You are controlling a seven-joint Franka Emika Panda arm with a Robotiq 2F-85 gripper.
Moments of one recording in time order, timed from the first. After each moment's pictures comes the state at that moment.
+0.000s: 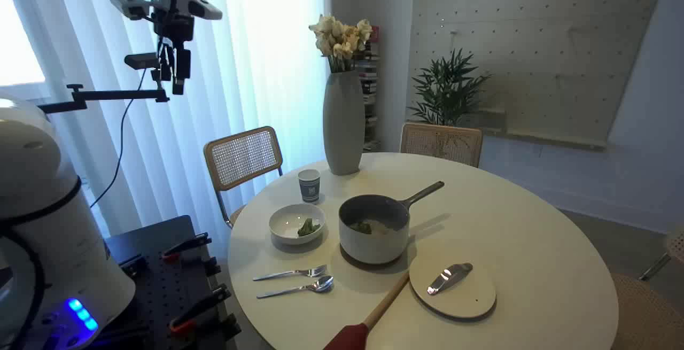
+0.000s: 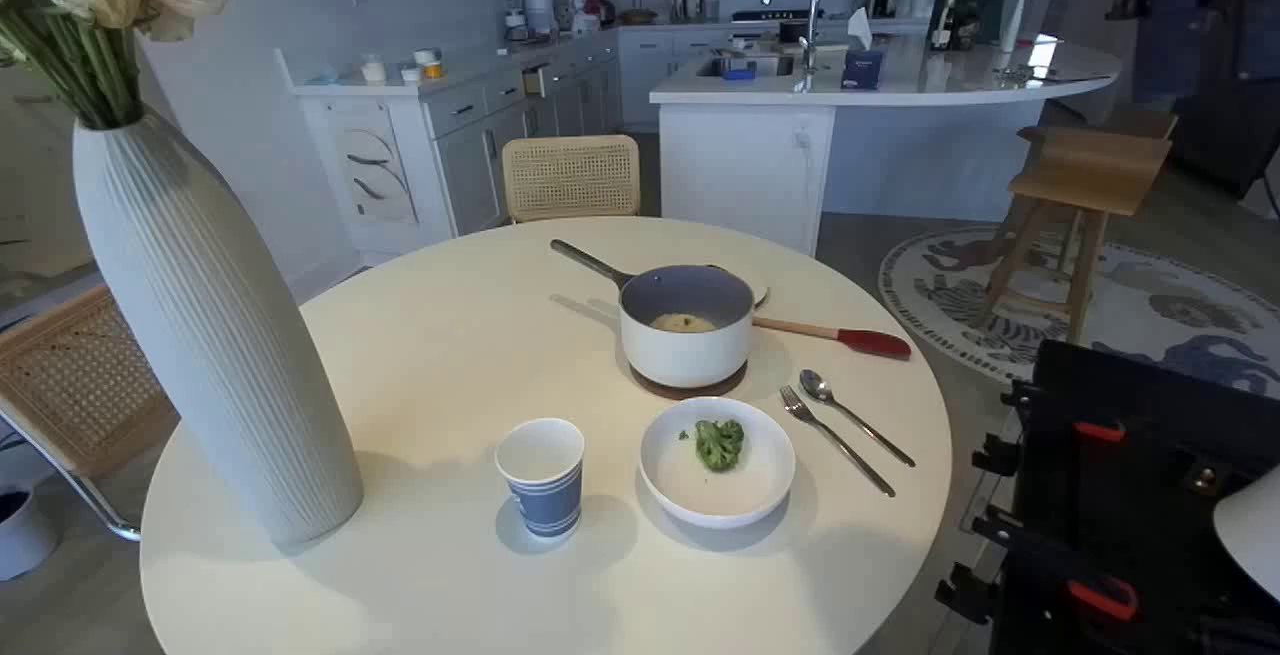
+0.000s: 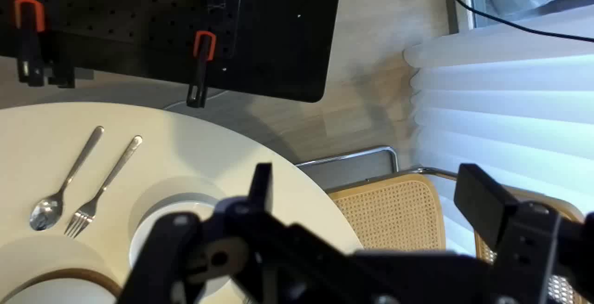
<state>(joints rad) 0.25 -0.77 0.14 -2.53 0.37 1.62 0.13</state>
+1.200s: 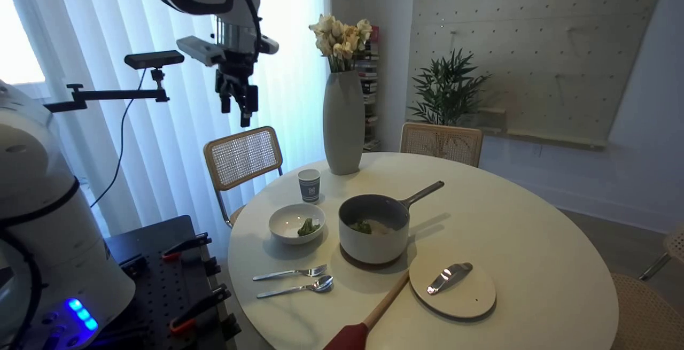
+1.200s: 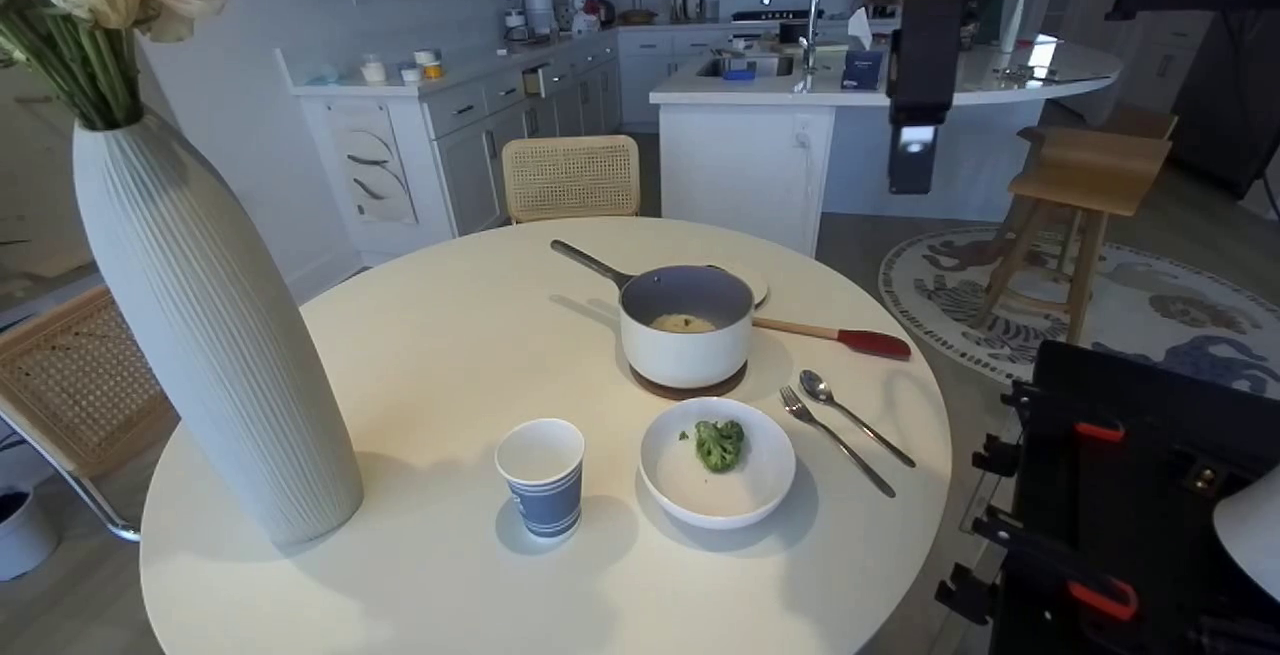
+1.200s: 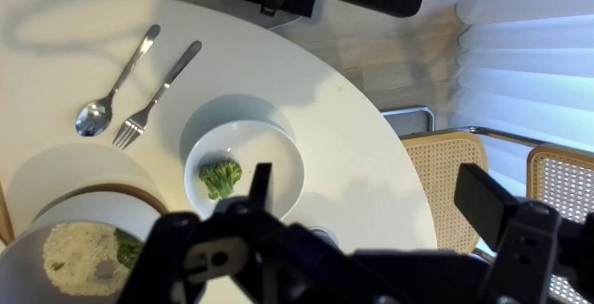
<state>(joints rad) 0.13 -0.52 0.05 -2.56 0.24 1.96 -0.17</state>
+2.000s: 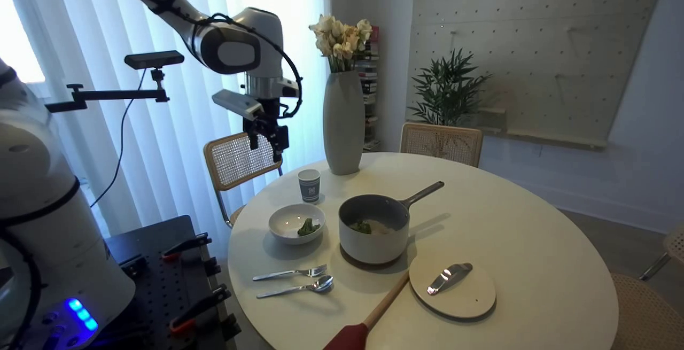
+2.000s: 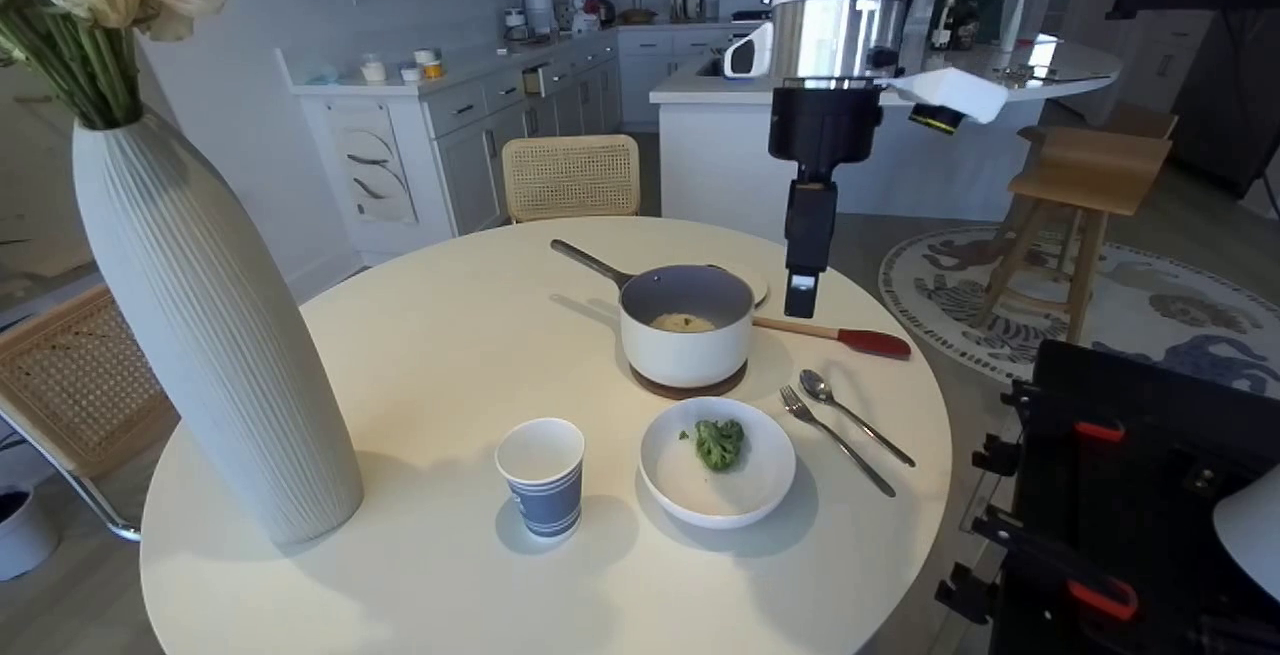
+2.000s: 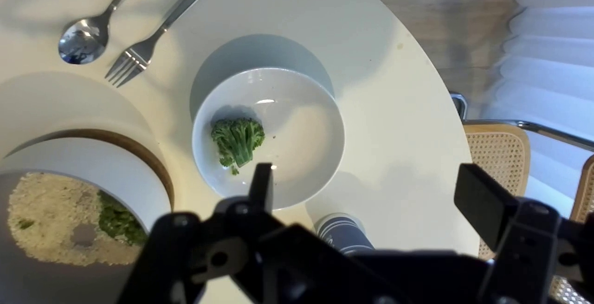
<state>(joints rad) 0.15 -0.23 0.04 -2.61 0.22 2.36 -0.31</state>
